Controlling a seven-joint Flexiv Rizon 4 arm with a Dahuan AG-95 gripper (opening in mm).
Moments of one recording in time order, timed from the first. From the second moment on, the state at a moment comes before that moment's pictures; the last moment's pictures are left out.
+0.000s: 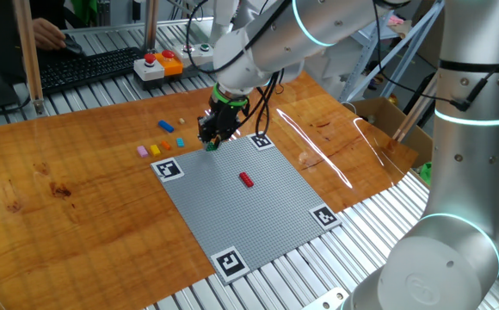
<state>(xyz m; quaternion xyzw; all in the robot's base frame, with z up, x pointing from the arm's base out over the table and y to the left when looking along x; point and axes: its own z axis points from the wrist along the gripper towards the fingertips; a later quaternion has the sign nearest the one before) 0.609 -0.043 0.024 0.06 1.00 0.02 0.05</state>
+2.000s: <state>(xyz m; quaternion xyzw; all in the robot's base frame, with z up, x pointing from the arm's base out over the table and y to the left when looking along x) 0.606 -0.048 0.020 0.03 1.00 0.02 0.02</state>
